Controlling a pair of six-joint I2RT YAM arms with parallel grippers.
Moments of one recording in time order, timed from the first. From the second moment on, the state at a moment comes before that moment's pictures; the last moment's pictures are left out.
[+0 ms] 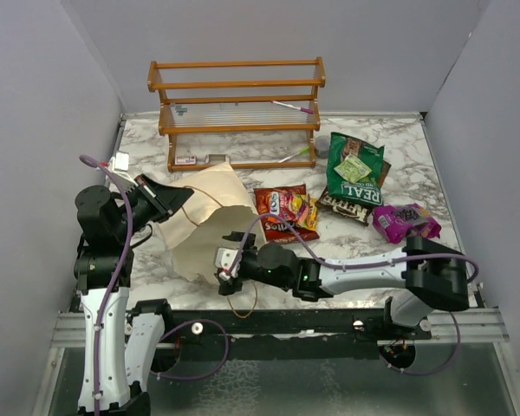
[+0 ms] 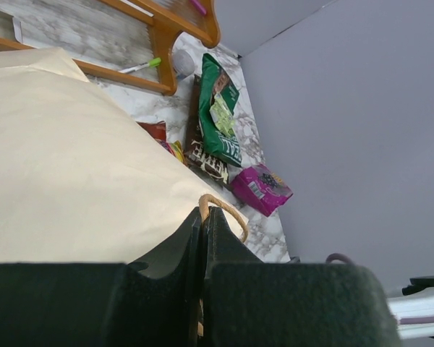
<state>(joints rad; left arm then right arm) 0.10 0.65 0.92 -0.47 0.67 -0.80 1.34 1.54 0.82 0.52 0.12 -0.42</state>
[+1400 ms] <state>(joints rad) 0.05 0.63 0.97 -0.52 0.67 -0.74 1.12 2.19 1.19 0.82 0.10 -0.81</state>
